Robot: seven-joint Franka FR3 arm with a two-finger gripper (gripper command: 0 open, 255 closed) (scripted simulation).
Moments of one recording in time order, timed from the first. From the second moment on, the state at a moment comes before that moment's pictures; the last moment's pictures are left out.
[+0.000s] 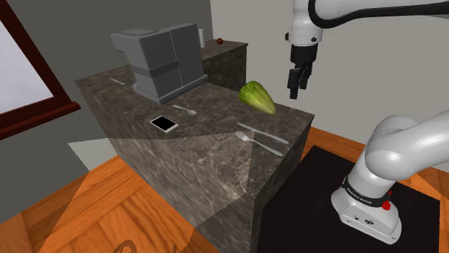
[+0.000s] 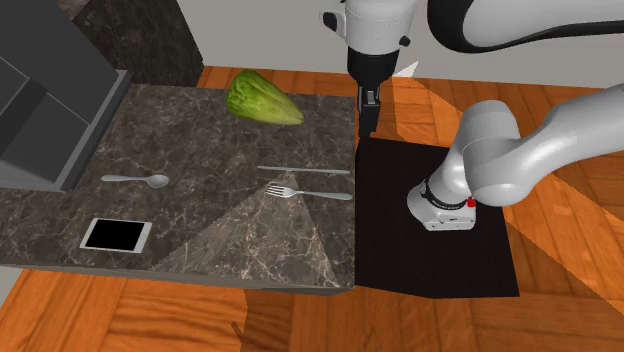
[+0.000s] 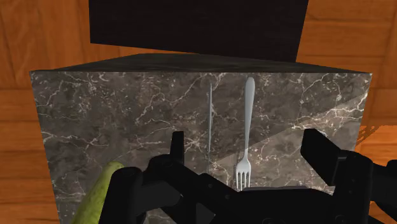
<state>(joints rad) -0.01 -0.75 0.04 -2.38 0.03 1.54 -0.08</state>
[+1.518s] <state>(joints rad) -0.01 -0.32 0.08 -2.59 0.03 2.22 -0.04</state>
